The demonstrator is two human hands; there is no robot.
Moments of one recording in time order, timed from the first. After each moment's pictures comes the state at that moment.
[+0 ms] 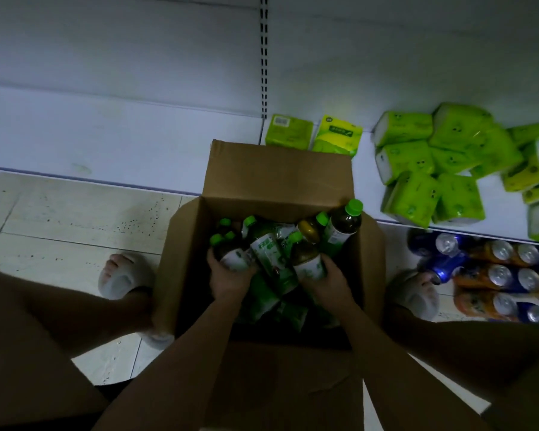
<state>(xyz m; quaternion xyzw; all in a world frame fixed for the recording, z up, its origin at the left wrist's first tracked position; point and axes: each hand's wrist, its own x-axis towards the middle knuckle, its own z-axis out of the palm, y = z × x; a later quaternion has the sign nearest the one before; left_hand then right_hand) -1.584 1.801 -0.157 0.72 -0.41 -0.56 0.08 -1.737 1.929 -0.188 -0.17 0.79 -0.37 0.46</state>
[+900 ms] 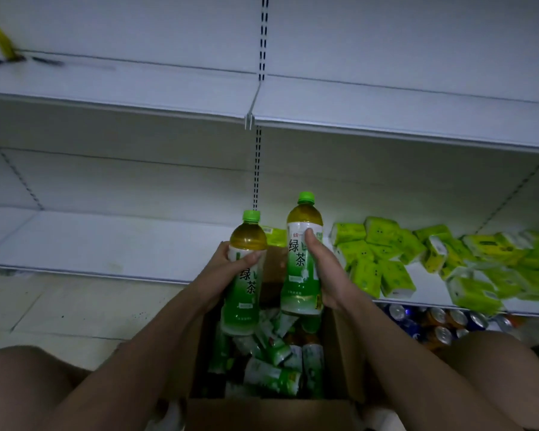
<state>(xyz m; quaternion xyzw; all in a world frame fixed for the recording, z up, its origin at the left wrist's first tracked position) -1.535 1.777 0.077 0.32 -0.57 -0.74 0.18 -1.702 1.899 0.081 -0.18 0.55 -0.65 0.49</state>
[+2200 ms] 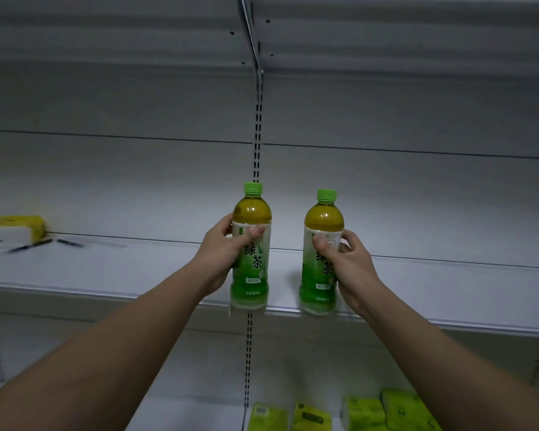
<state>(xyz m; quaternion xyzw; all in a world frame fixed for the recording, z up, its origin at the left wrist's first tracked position) -1.658 1.668 0.352 0.16 -0.64 -0.63 0.40 -1.824 1.805 0.332 -0.35 0.55 -0.74 0.18</state>
